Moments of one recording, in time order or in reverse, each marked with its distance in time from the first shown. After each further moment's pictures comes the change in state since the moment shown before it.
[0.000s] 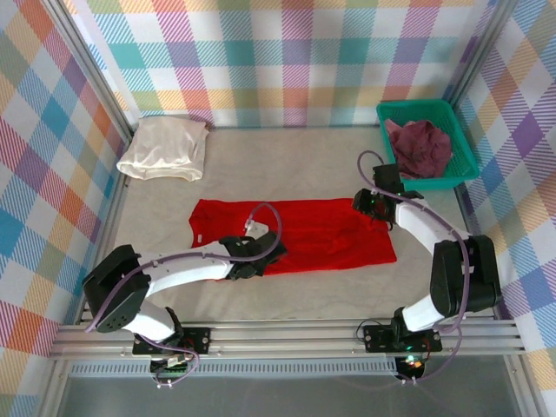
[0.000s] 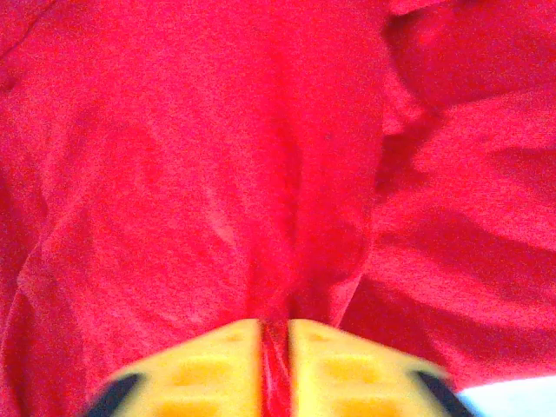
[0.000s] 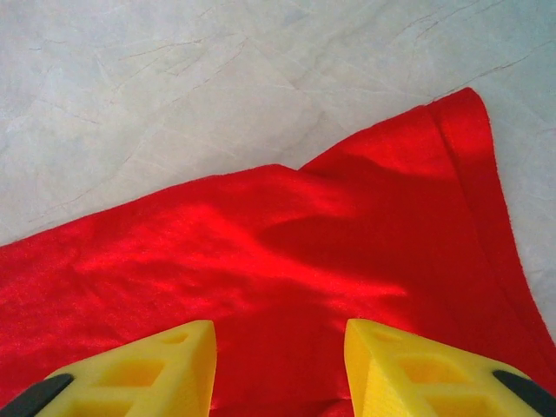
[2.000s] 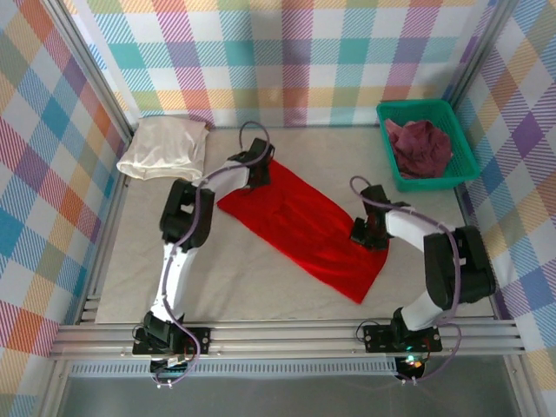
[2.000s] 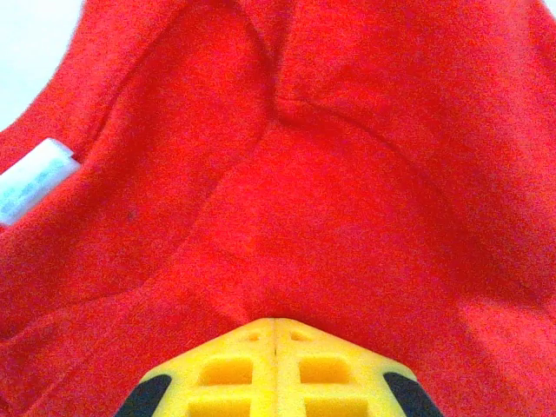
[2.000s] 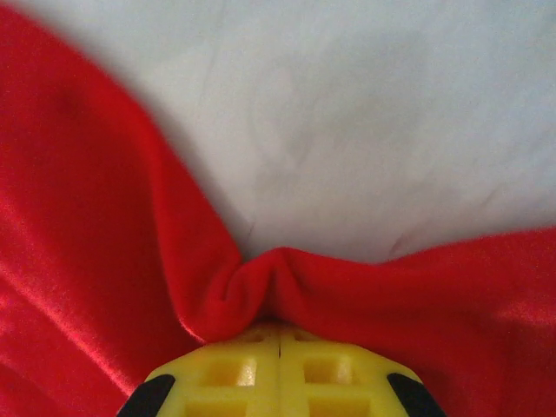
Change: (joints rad) left arm 0.594 0.897 1.036 0.133 0.264 0.154; right arm 0.108 0.039 -0.151 -0.161 -0.048 0.154
